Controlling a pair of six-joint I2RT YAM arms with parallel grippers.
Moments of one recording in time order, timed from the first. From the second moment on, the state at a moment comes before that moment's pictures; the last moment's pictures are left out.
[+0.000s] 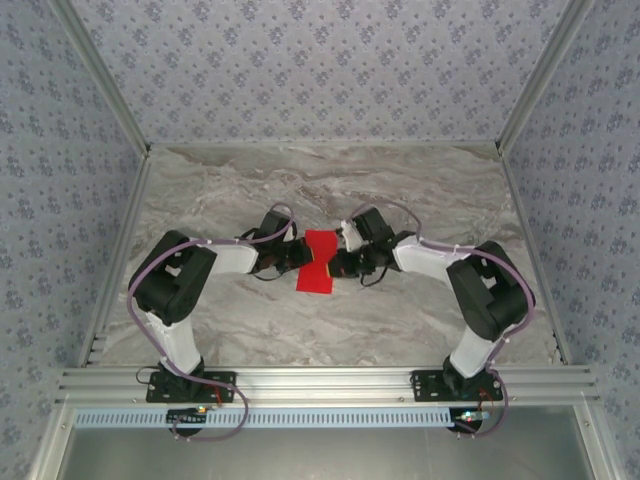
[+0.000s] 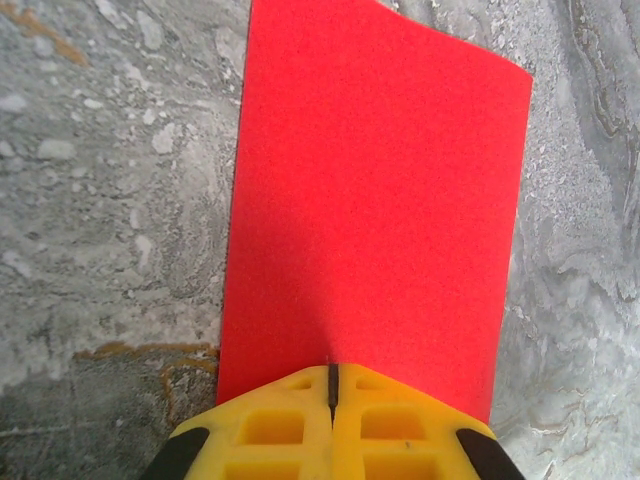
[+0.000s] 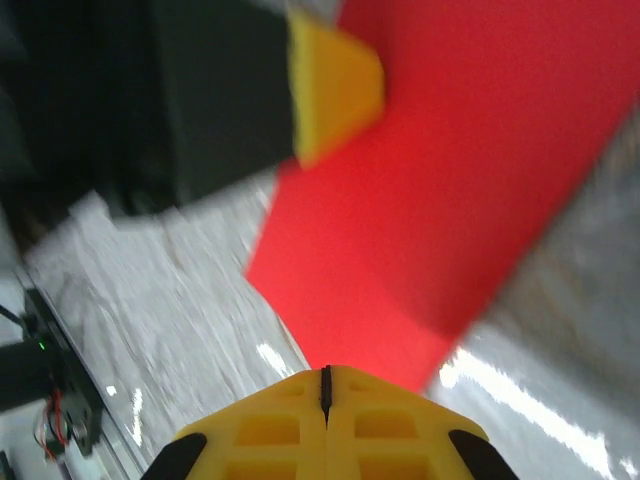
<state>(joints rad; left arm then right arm) -0.57 1.84 0.87 0.06 0.32 -0.80 0.58 1.72 0.95 -0.21 -0.57 0.45</state>
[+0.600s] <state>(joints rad) -0.57 1.84 0.87 0.06 0.32 -0.81 0.60 1.85 0.92 -0.08 -0.56 0.45</state>
